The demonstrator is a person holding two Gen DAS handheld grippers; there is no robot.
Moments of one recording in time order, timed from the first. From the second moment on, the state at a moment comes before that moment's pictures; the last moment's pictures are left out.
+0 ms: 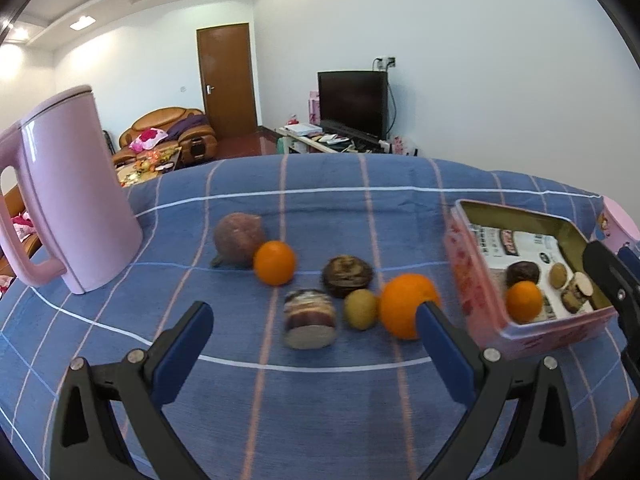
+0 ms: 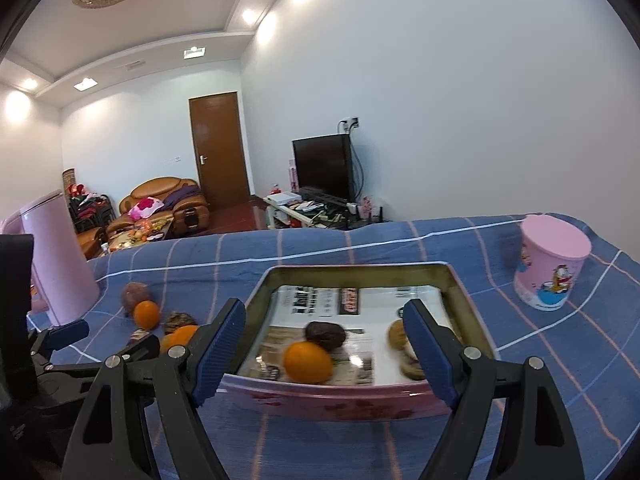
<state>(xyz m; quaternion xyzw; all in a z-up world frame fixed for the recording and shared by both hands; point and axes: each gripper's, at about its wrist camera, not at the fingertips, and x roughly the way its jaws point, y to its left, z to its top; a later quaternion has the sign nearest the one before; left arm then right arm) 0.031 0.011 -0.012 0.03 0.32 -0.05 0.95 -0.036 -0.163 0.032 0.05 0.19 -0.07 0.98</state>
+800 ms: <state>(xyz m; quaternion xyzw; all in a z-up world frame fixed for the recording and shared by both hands) 0.072 0.110 -0.022 -0.05 0.36 0.05 0.93 0.047 -0.056 0.005 -0.13 0.31 0.09 0.94</state>
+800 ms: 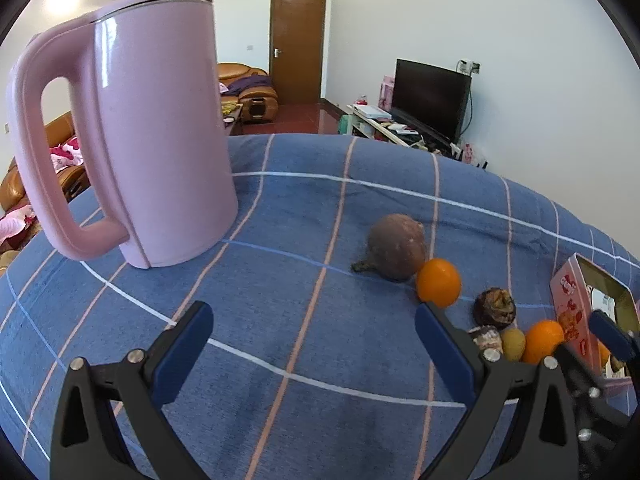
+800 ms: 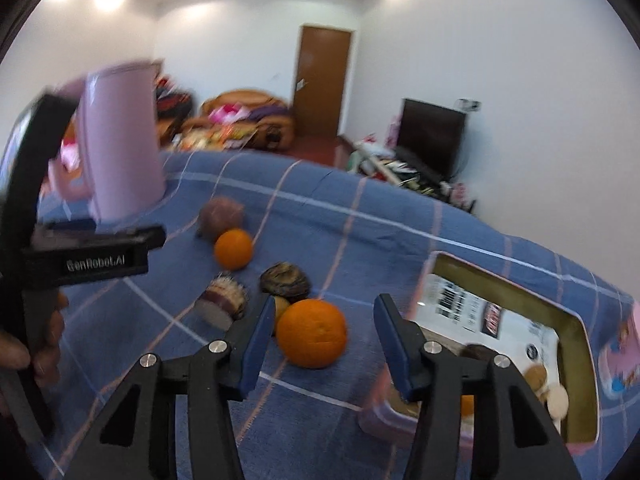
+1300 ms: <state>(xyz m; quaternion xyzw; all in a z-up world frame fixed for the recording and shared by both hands) 0.075 0.113 -0.023 -0.05 0.37 0.05 0.93 0.090 -0.038 -0.024 -0.23 0.41 0.13 0.87</state>
